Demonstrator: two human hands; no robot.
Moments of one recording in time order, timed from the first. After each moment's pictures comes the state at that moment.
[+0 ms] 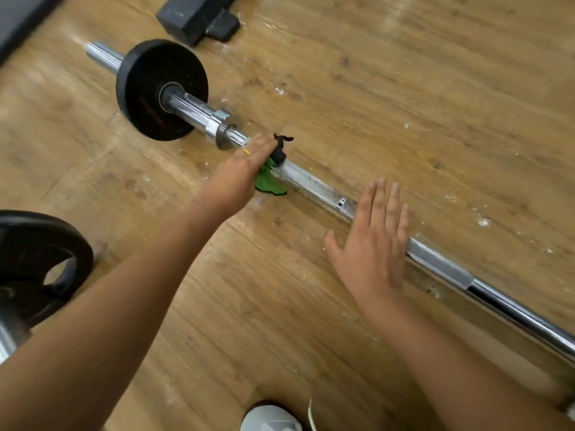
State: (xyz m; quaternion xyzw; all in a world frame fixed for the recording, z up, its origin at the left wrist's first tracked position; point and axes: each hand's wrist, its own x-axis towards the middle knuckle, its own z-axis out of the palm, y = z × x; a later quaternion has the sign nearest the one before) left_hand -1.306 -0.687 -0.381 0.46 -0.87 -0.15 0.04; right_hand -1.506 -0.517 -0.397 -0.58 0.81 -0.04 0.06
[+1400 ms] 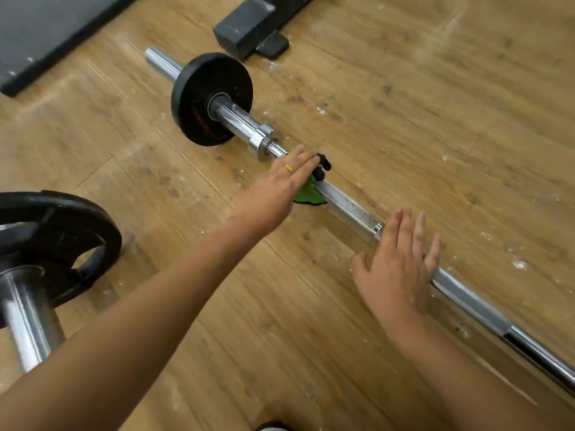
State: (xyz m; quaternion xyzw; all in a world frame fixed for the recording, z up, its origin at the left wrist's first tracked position) left_hand -1.303 -0.670 -0.372 0.43 -0.89 -0.07 0.11; right_hand -1.493 -0.528 -0.386 -0.58 0.81 -0.01 0.11
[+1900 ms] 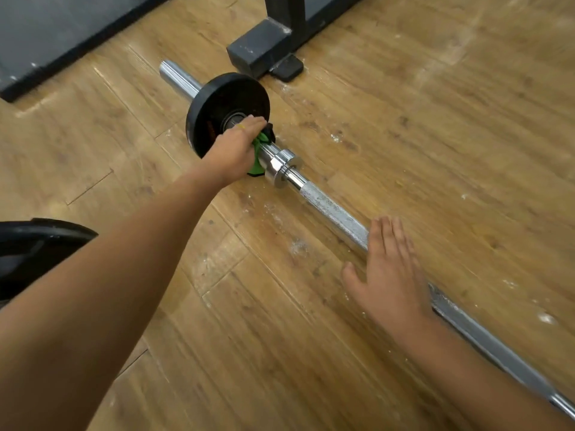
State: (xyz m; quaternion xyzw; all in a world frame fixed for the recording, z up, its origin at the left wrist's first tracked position) left_hand -1.228 -0.813 -0.362 0.58 -0.79 -0.17 0.07; right_hand -1.483 -0.593 -0.372 -0.67 0.71 0.02 0.19
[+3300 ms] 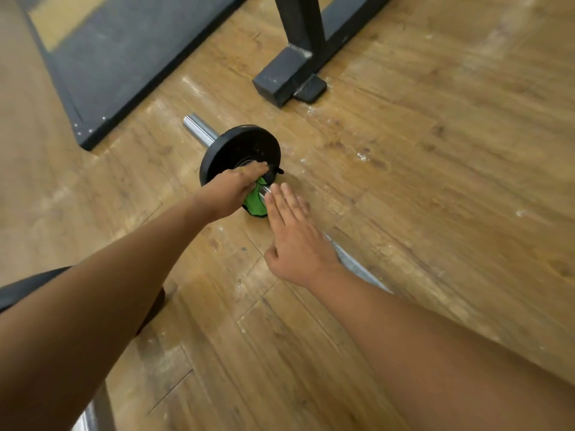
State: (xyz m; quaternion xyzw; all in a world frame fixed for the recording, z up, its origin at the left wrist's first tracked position) left_hand -1.186 -0.816 -0.334 0.54 -0.83 -0.13 -0.07; right_hand -1.361 -0.710 -0.386 -0.82 0.49 -0.16 0.23
